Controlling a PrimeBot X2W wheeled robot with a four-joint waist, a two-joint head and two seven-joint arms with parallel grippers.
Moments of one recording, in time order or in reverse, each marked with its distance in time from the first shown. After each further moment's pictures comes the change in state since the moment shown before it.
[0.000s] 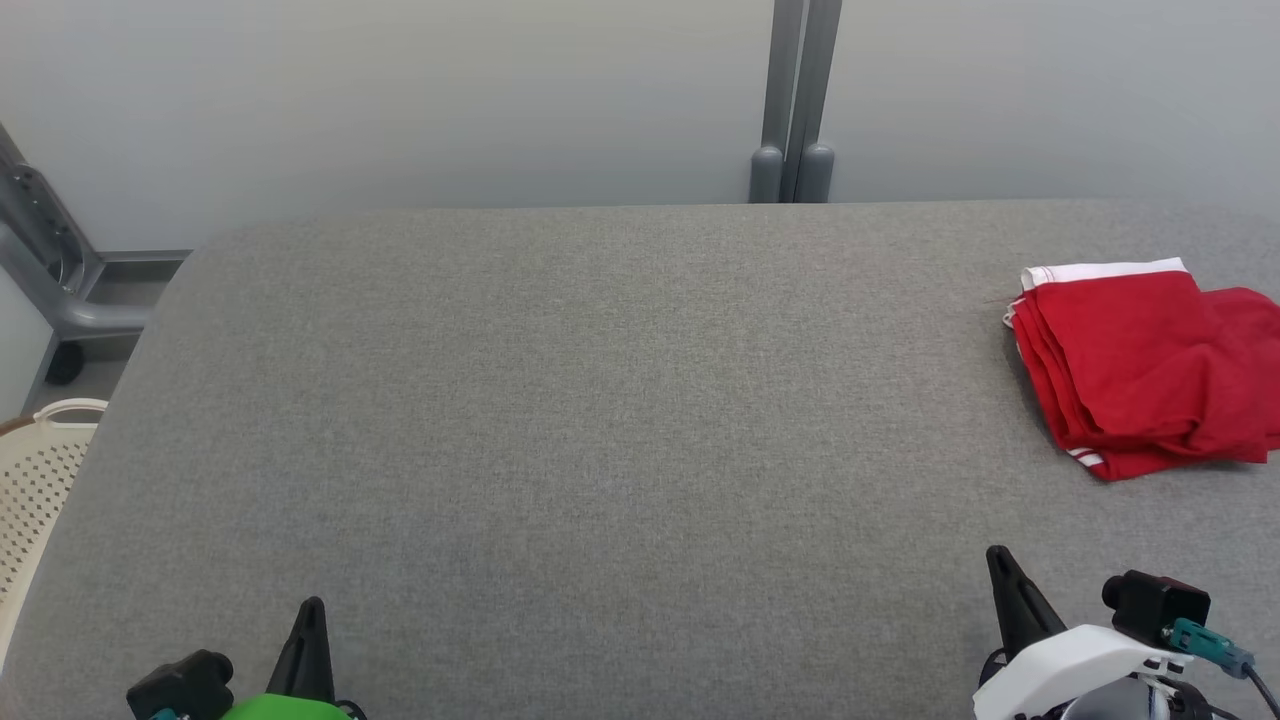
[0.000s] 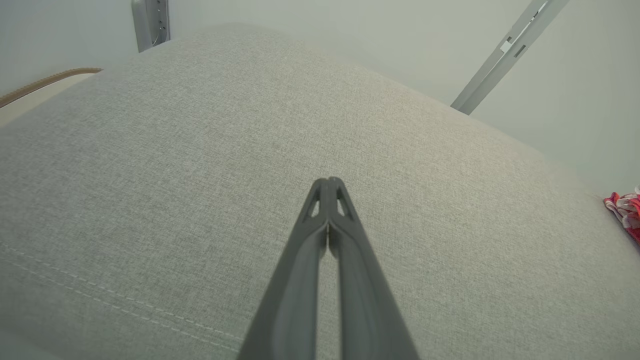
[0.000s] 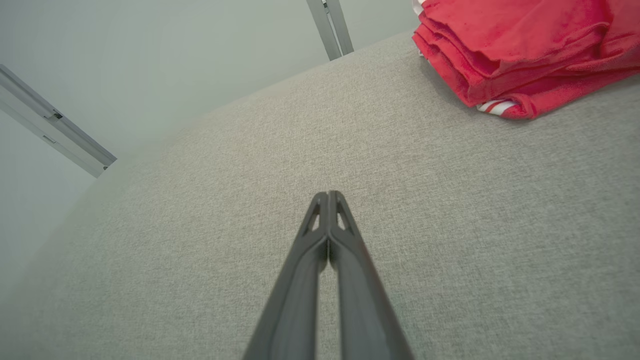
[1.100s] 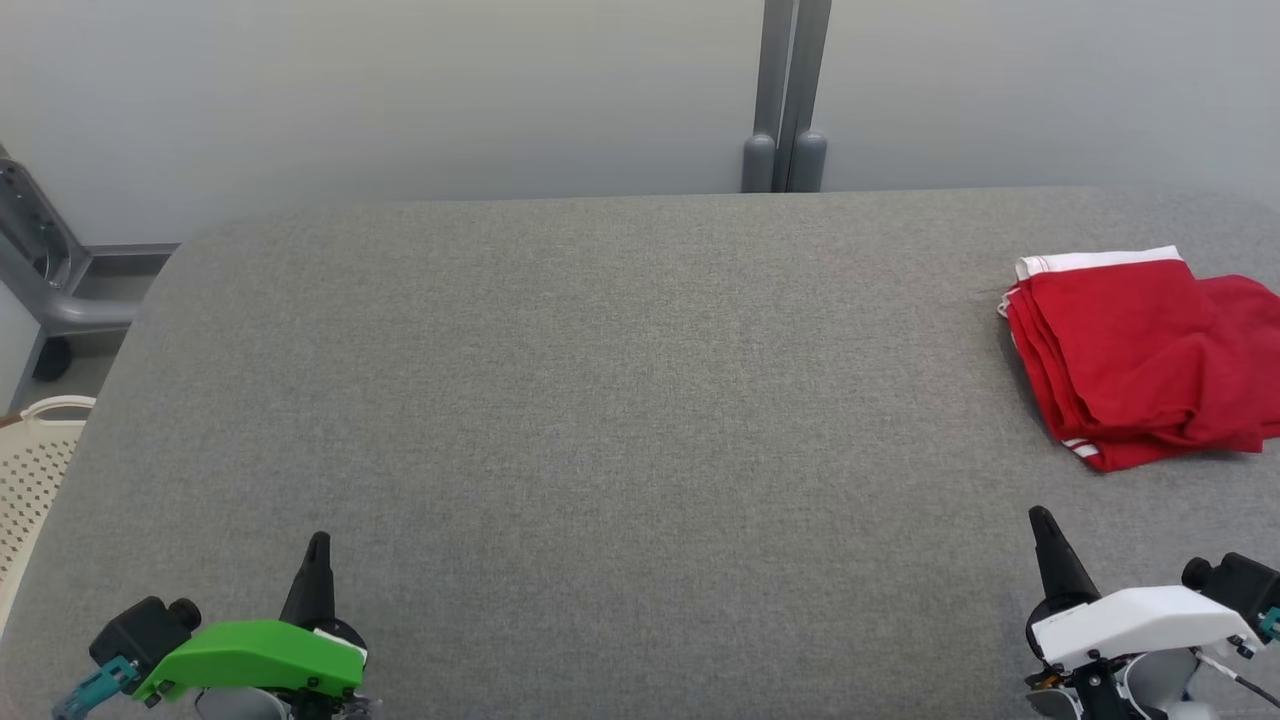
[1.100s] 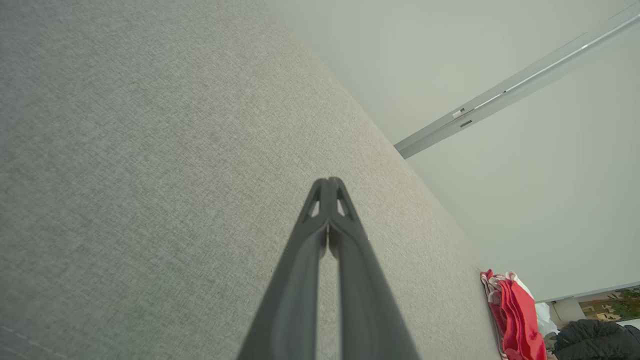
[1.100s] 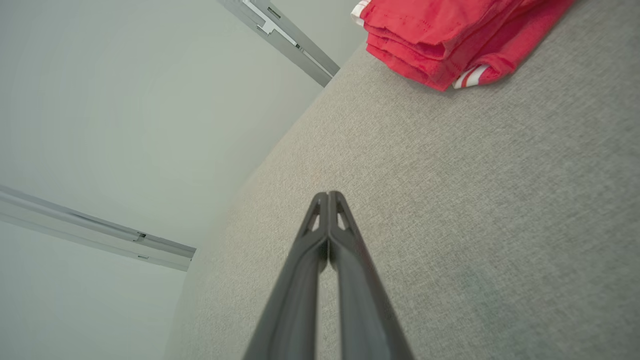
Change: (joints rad) left arm -0.108 -0.082 0.111 0.034 -0.333 -0.090 0.116; right arm -0.046 -0.001 -0.081 -0.021 0.456 0.000 0.085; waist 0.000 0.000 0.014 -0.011
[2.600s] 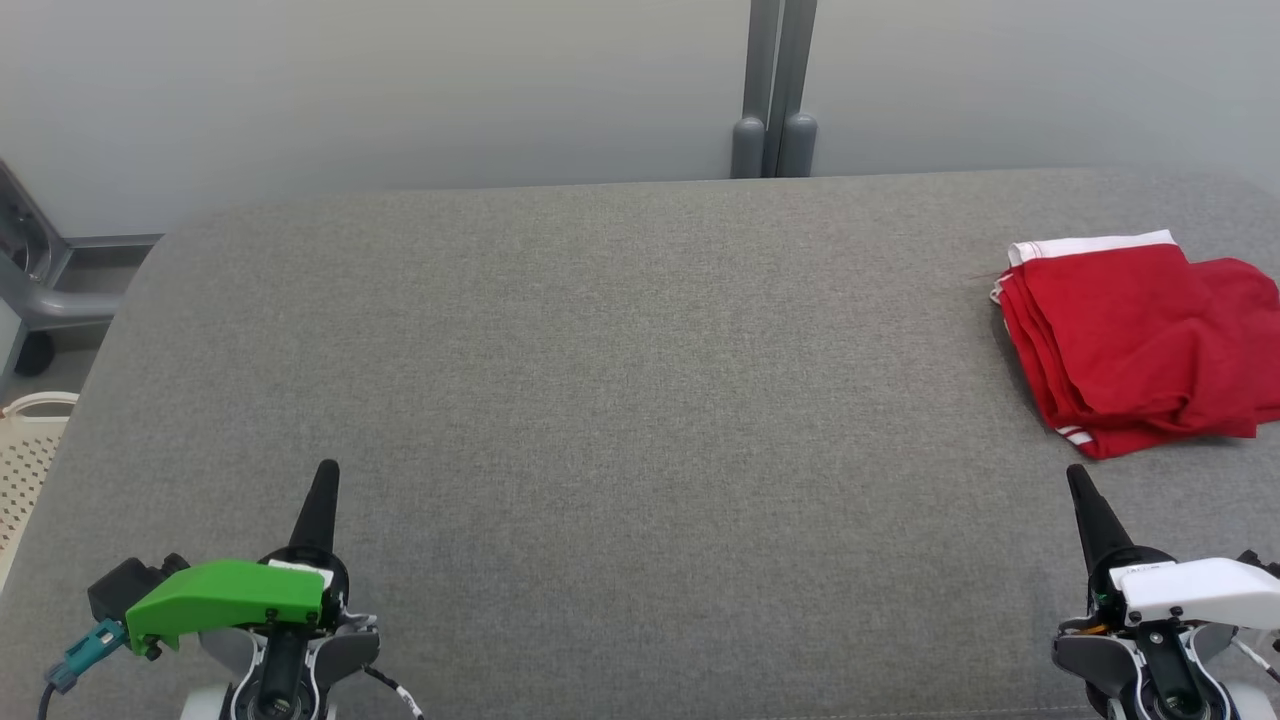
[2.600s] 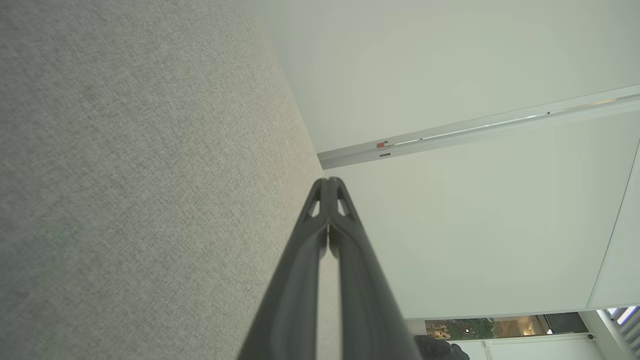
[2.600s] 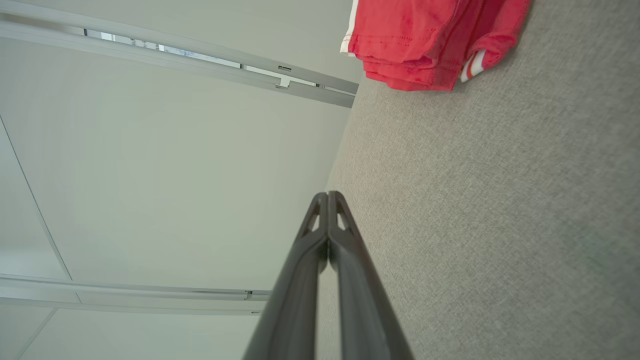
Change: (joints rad) left arm -0.105 -0.078 0.106 0.030 -0.335 -0.091 0.111; right arm -0.051 -0.002 -0.083 -0.019 0.447 0.000 0.086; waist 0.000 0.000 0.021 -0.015
